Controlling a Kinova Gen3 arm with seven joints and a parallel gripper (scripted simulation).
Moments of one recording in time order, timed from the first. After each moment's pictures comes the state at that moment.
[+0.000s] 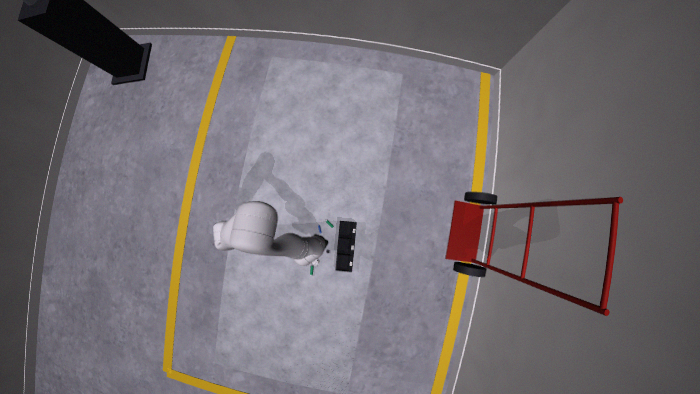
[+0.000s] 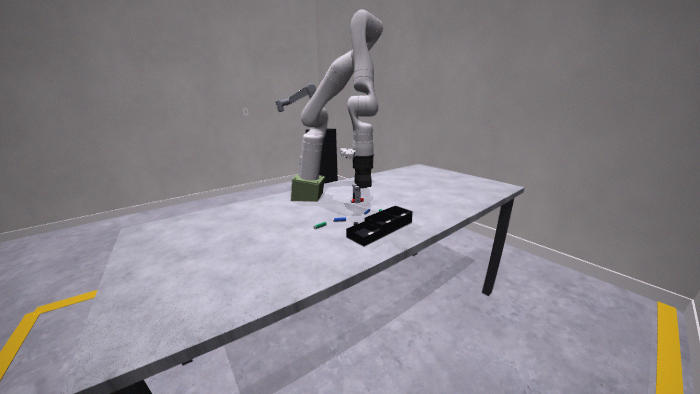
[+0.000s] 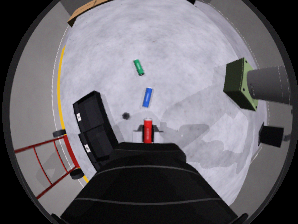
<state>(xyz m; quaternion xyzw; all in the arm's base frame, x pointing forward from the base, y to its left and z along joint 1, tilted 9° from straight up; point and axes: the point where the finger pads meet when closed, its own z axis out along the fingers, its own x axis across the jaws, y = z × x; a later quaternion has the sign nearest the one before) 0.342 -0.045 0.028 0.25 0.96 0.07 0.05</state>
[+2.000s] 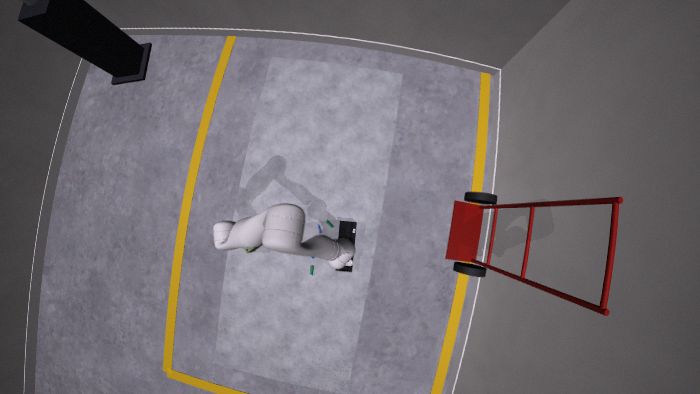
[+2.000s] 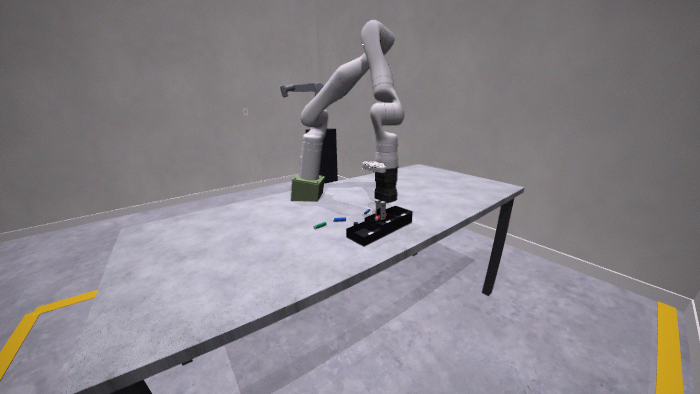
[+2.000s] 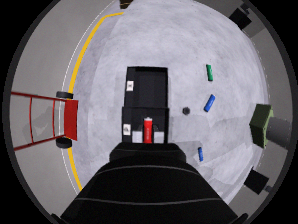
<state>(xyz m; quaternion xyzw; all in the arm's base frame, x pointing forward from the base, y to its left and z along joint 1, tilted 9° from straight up) 0.469 -0.059 0.016 0.05 1.00 0.05 0.07</state>
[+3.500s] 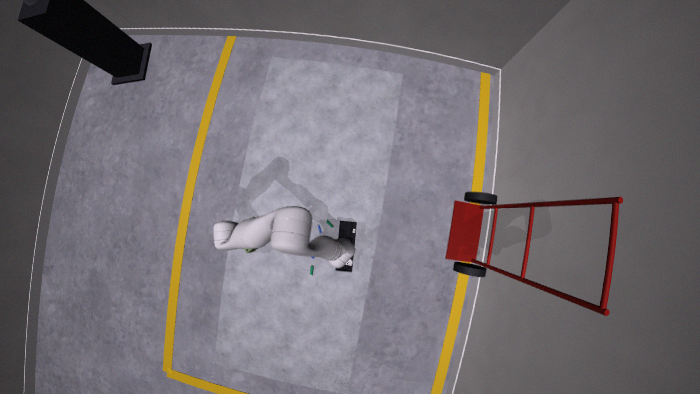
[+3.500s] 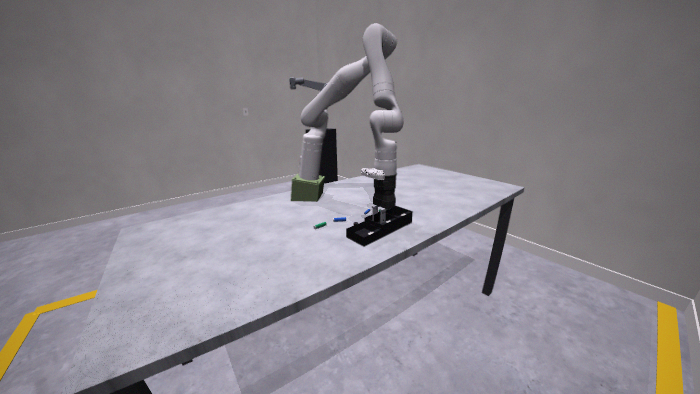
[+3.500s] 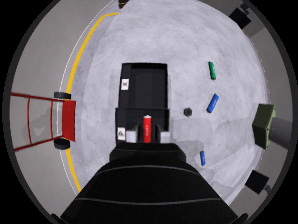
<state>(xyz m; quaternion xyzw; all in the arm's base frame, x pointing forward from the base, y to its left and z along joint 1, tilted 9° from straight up) 0.467 -0.059 -0.008 0.05 1.00 0.05 0.06</state>
